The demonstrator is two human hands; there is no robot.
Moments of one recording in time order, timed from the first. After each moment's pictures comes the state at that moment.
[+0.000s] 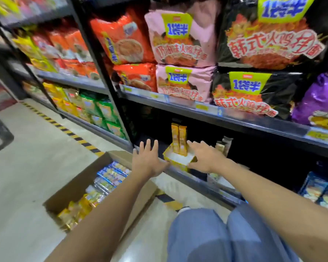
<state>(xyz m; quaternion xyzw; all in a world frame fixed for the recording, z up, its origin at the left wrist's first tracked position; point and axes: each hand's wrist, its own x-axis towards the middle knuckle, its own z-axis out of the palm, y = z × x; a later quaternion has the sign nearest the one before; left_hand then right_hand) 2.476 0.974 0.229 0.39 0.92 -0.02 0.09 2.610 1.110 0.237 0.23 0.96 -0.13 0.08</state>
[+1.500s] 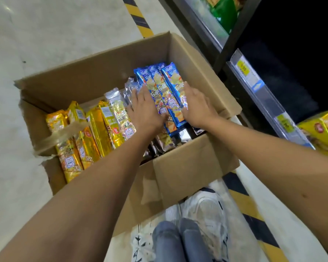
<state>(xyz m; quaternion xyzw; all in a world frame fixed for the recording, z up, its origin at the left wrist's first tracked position) 2.174 0.863 -0.141 0.02 0.97 0.21 0.10 2.193 1.003 -0.119 0.06 0.98 -0.14 0.12</state>
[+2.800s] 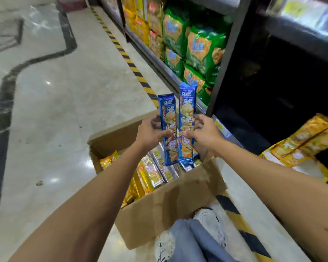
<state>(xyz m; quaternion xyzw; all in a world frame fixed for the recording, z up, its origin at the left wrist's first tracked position) 2.203 0.815 0.077 0.07 0.80 0.57 0.16 2.252 0.979 0.080 0.20 0.81 -0.55 0.01</state>
